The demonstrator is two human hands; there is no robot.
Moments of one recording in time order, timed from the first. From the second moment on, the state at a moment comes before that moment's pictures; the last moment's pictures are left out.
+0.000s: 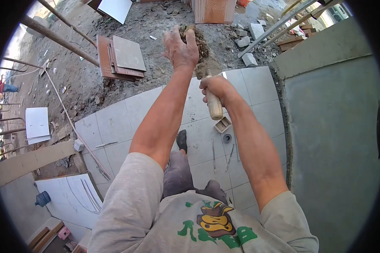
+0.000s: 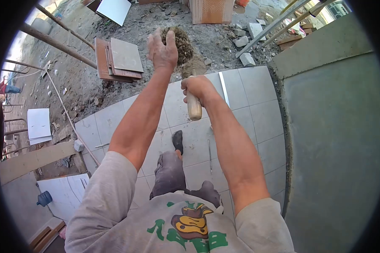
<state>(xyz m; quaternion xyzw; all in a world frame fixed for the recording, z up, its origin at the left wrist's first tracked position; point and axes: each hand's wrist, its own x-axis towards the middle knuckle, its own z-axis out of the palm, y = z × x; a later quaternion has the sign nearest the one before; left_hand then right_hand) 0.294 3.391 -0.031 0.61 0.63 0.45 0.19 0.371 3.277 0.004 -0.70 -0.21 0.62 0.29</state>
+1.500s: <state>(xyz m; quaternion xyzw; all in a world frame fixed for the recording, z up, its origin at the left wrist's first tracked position) 0.240 3.596 -0.141 0.68 0.47 0.18 0.53 0.322 3.479 -0.083 -0.70 -0.10 0.59 0.39</state>
